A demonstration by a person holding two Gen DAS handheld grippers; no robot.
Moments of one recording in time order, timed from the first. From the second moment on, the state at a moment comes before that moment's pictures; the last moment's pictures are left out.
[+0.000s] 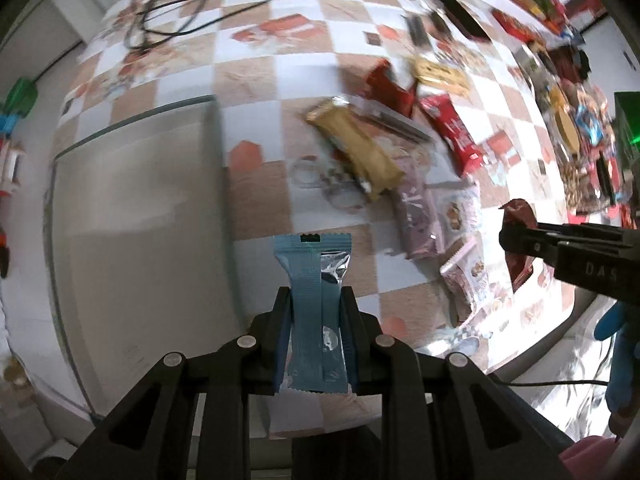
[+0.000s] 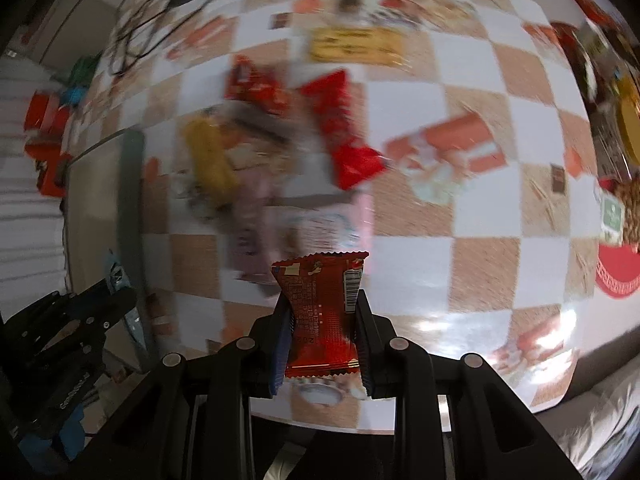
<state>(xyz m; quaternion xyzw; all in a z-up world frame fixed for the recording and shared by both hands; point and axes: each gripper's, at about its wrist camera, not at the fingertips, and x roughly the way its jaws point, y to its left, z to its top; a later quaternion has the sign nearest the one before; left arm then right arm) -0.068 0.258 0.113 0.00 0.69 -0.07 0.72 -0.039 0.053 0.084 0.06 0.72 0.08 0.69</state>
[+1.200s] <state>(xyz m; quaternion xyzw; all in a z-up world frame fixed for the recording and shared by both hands) -0.131 0.426 0.065 -0.09 0.71 0.07 0.70 -0.041 0.338 0.037 -0.10 0.73 0.26 0.62</state>
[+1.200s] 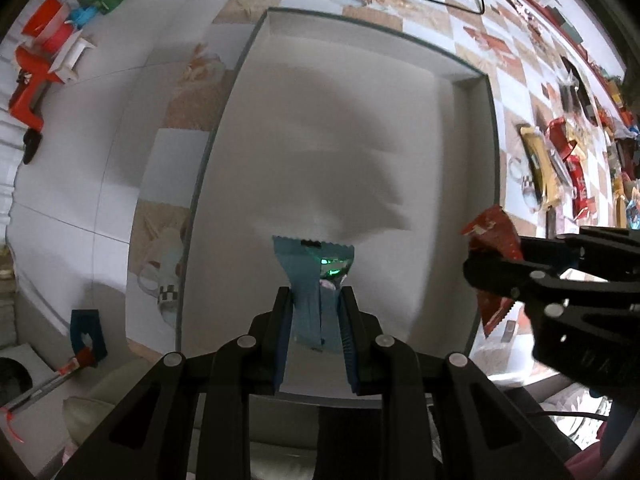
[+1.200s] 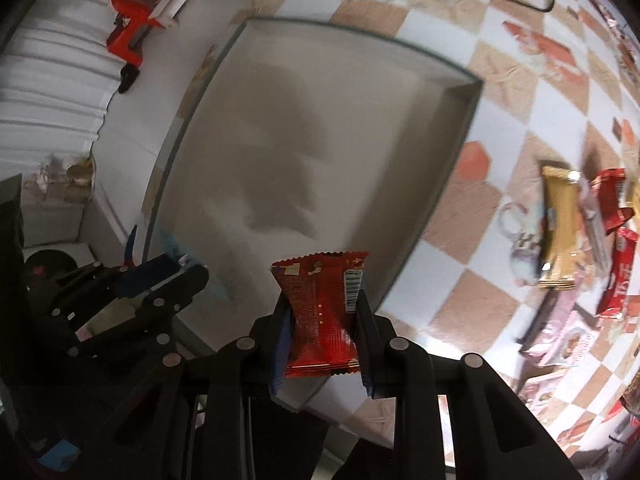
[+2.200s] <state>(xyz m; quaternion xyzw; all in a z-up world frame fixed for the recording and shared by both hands) -0.104 0.382 0.078 -0.03 0.71 0.07 0.70 -0.033 0.272 0.047 -0.07 0.73 0.20 0.65</state>
